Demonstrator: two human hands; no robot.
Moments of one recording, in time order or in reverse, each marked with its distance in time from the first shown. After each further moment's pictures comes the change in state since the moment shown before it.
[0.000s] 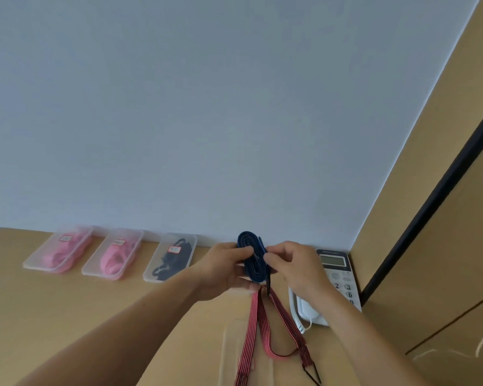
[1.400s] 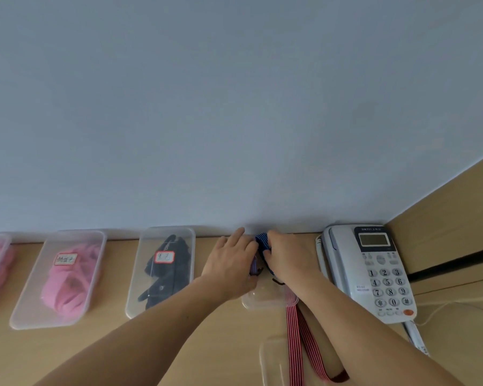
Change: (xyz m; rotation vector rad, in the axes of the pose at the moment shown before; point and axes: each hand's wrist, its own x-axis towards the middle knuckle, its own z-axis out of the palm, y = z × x) left_hand 0.165 -0.077 -0.153 1.784 -0.029 0.358; right_hand 0.149 0.109 0.122 -0.921 -0.050 0.220
